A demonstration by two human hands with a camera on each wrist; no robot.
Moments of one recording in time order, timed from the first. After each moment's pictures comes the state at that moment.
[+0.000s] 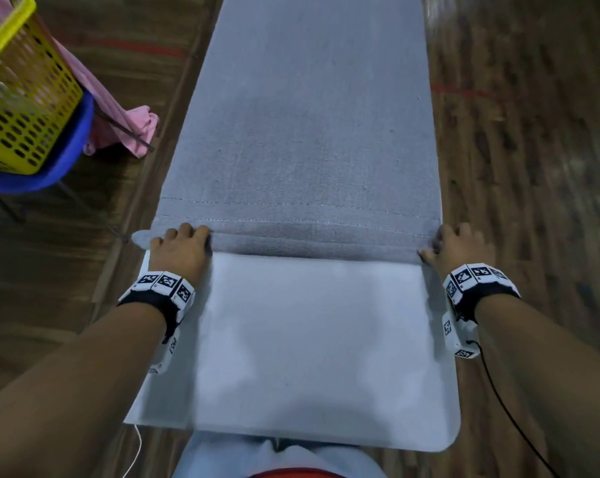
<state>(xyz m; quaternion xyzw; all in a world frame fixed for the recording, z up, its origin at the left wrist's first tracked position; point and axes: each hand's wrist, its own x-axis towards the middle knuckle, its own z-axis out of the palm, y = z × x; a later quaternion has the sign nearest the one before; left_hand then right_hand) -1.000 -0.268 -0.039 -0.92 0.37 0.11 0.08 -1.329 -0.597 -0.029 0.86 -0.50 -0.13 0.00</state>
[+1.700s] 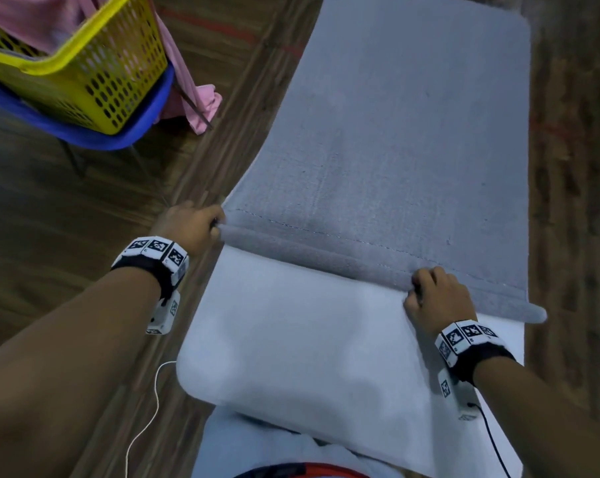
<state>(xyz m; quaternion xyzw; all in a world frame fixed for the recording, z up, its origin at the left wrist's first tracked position) -0.887 -0.166 -0.037 -0.91 0.37 0.17 -0.02 -1.241 -0.459 -0.048 0.94 -0.32 -0.10 -0.04</state>
